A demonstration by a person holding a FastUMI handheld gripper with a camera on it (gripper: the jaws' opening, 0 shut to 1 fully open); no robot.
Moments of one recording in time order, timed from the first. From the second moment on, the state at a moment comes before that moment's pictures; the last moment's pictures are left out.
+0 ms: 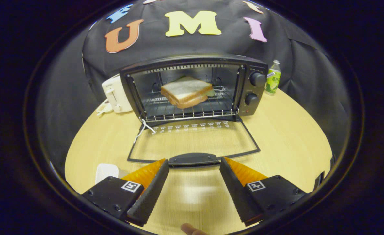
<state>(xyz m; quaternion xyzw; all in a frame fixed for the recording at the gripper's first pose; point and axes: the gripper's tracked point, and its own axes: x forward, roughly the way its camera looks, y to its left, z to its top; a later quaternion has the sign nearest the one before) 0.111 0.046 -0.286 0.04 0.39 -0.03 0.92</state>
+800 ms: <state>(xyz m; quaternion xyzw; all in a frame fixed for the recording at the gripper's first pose) 0.117 0.051 -0.291 0.02 0.37 -0.03 0.93</state>
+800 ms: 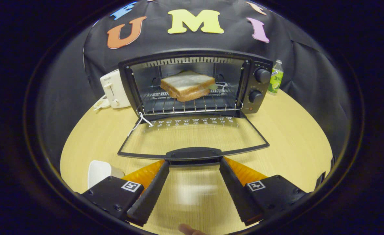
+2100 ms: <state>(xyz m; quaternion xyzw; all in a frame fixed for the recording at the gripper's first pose) 0.159 0.056 -0.203 0.03 0.15 -0.02 0.99</state>
